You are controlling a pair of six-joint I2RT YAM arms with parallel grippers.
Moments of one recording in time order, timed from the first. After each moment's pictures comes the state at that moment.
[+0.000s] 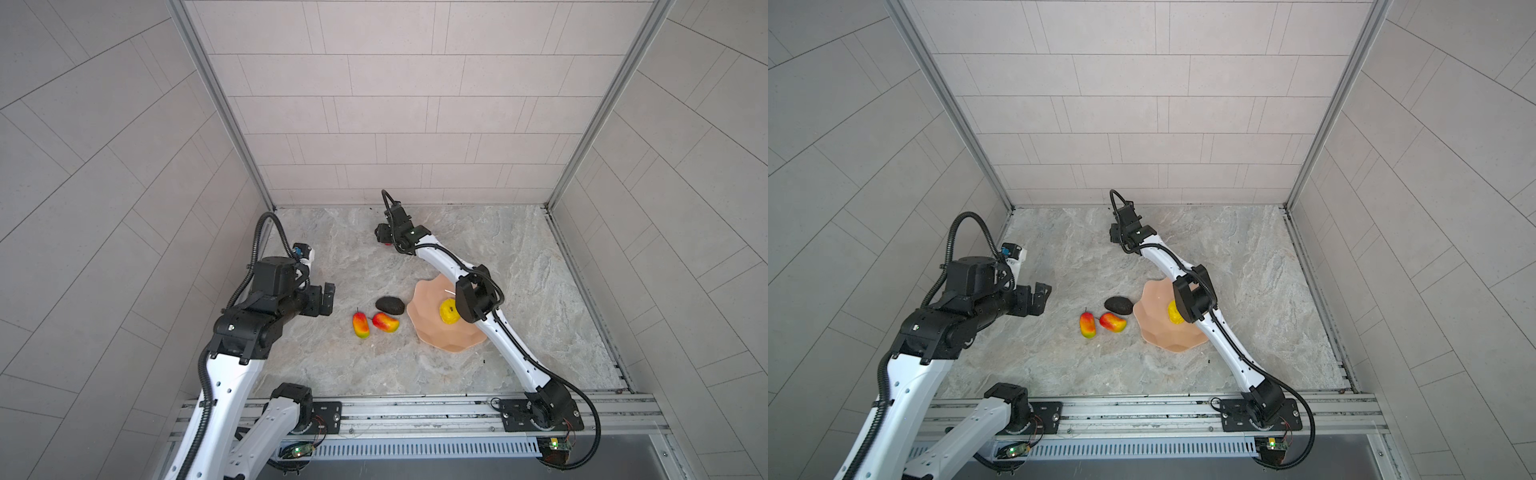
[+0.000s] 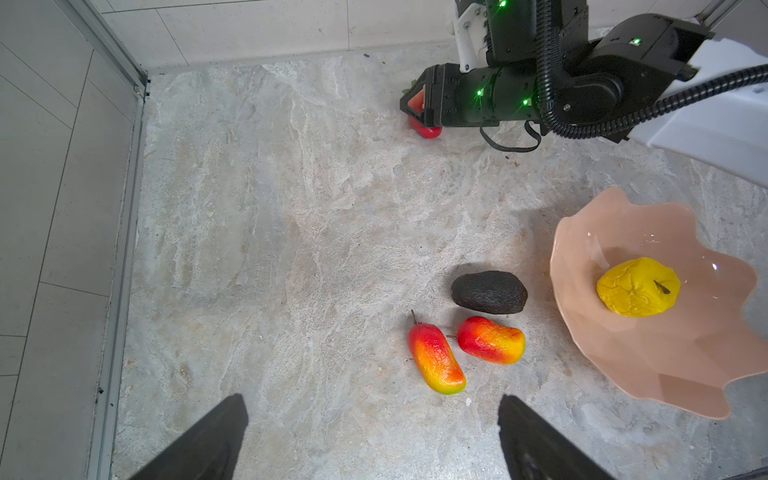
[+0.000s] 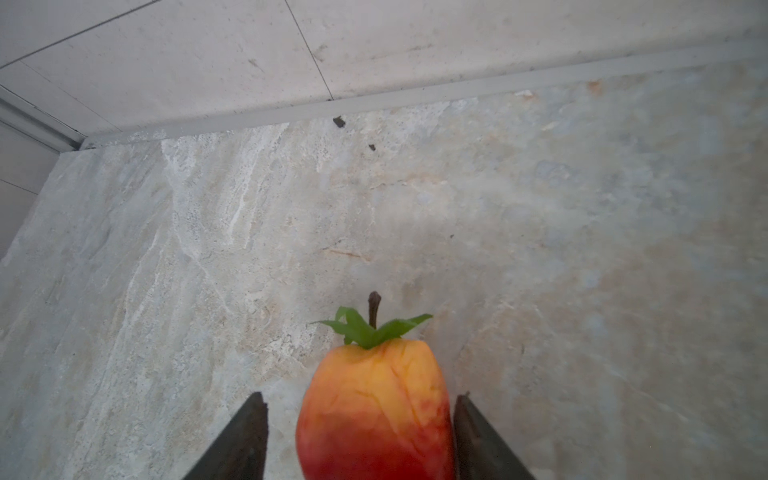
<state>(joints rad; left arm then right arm) -0.19 0.80 1.11 -1.05 0.03 -0.04 0.57 2.84 2.70 -0.52 0.11 0.53</state>
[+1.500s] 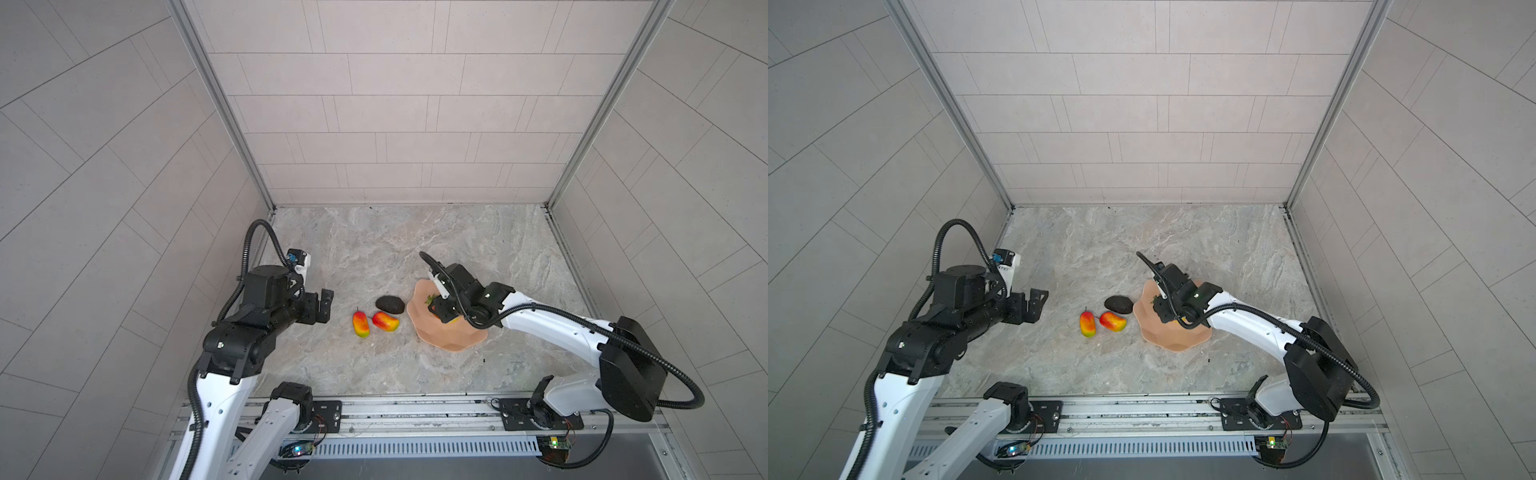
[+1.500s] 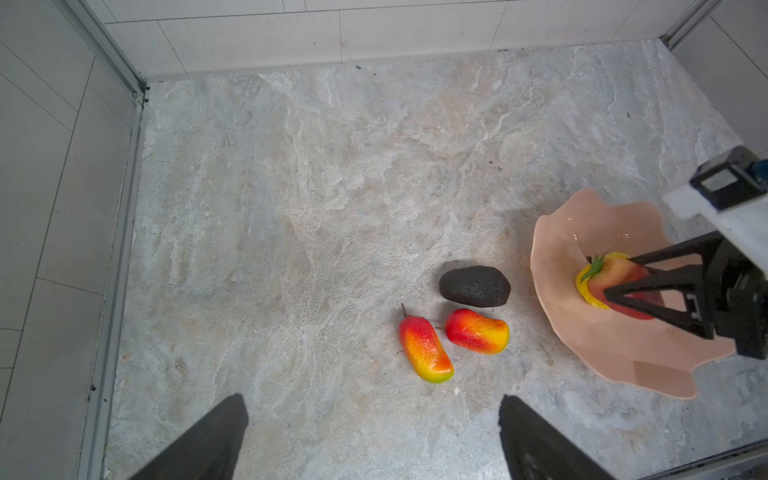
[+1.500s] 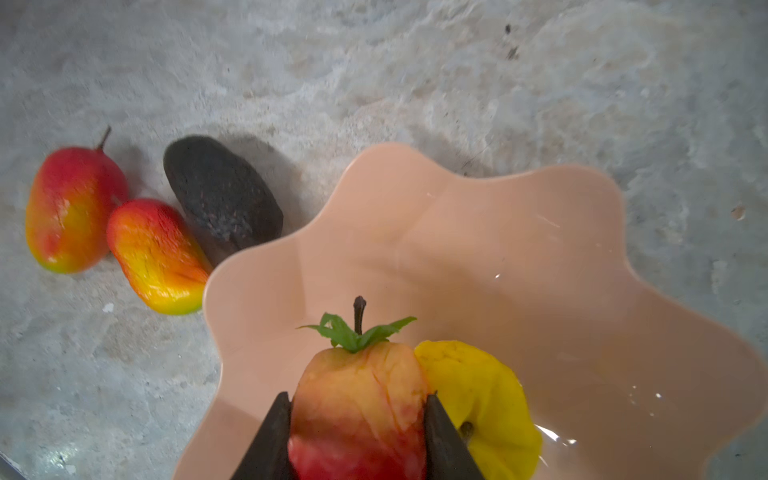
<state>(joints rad) -0.19 0.73 1.11 -1.09 0.06 -0.06 0.74 1.41 0.92 -0.49 0.08 0.26</state>
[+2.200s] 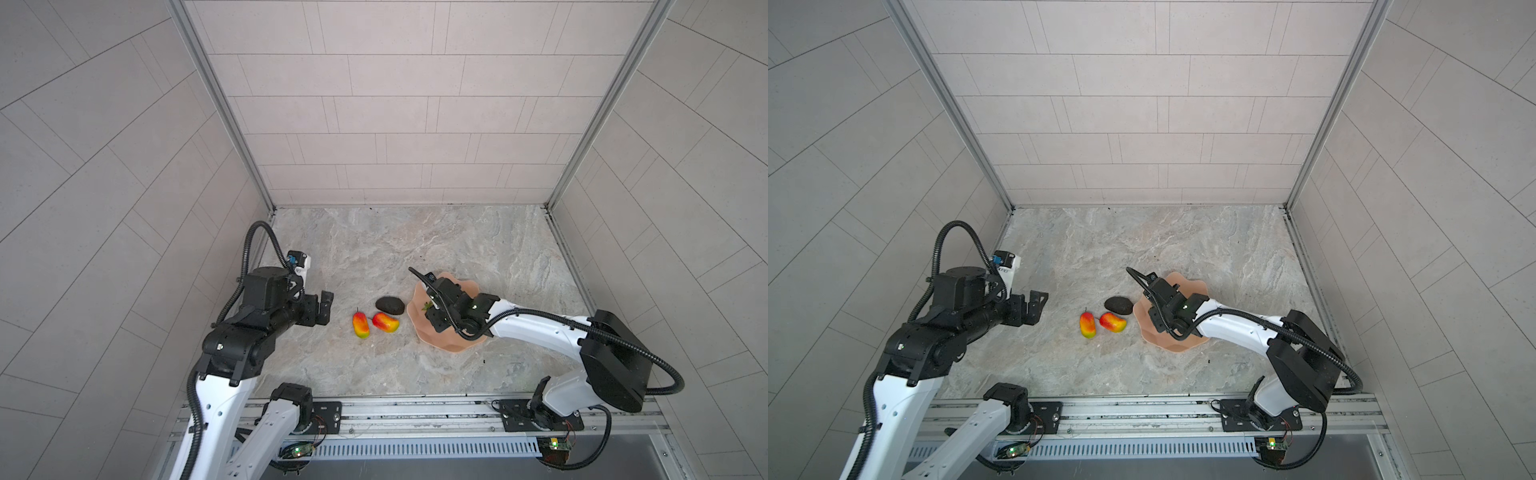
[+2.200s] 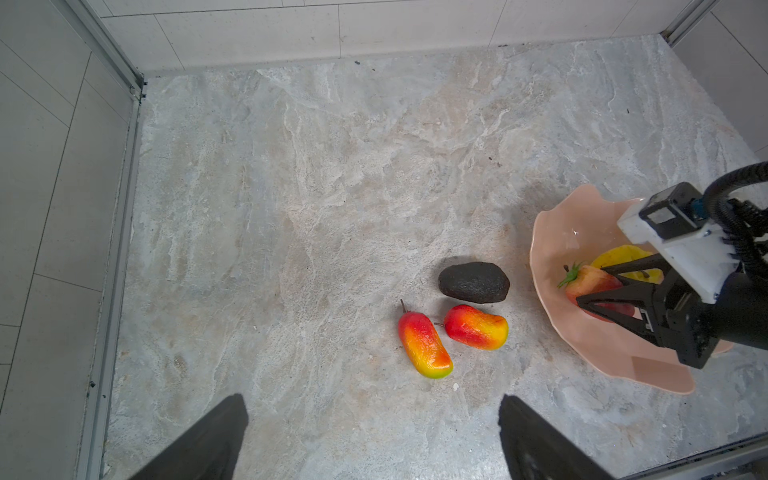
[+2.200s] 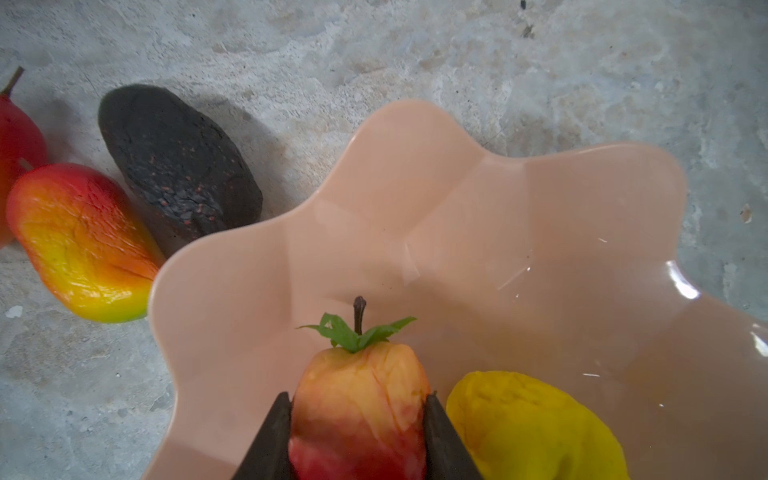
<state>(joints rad) -0.19 0.73 1.11 -1.10 0.06 -0.06 0.82 1.49 0.87 -0.39 0.21 0.27</state>
